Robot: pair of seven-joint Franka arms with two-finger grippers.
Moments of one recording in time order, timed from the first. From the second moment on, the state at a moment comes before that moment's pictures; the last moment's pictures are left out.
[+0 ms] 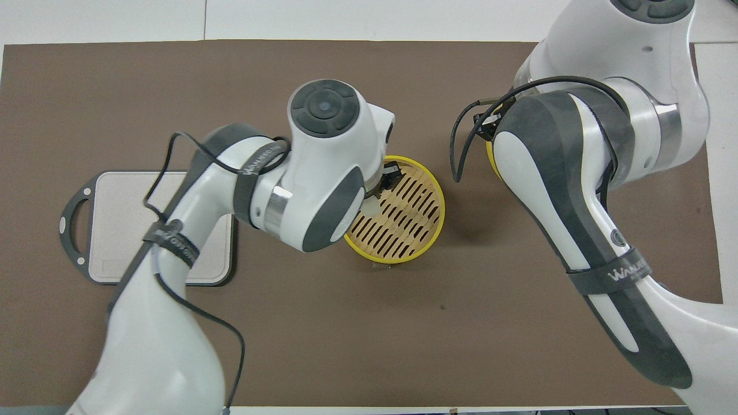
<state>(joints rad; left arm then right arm) -0.70 0.51 0.03 -1.39 -0.16 1.86 -0.90 0.27 0.39 -0.02 -1.32 0.05 1.66 0.17</state>
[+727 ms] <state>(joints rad) -0.73 0.62 0.04 -1.37 -0.15 1.93 -0.91 0.24 0.39 -0.02 -1.33 0.05 1.66 0.14</state>
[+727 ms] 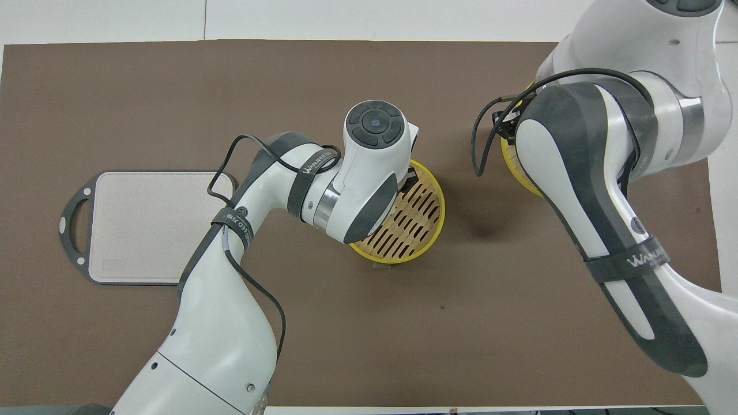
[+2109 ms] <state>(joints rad) -0.44 0.32 0.07 -1.45 -0.10 1.76 -0.87 0.39 0.39 0.00 -1.34 0.10 1.72 0.51</state>
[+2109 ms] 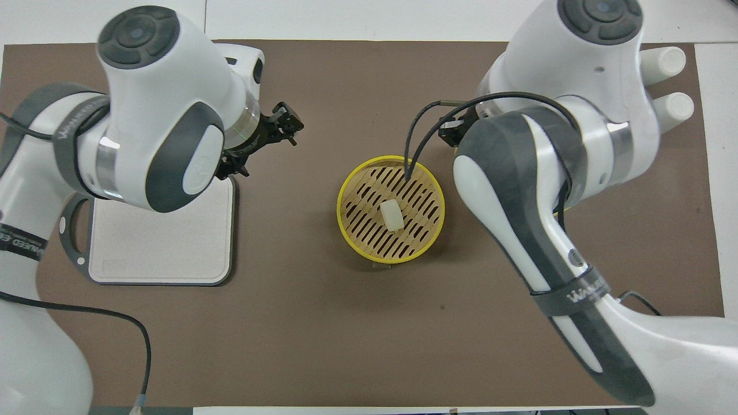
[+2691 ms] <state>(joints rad) -0.12 0.20 0.07 -1.45 -0.09 1.51 -0.18 0.63 0.62 0.00 -1.22 0.11 1.87 0.83</state>
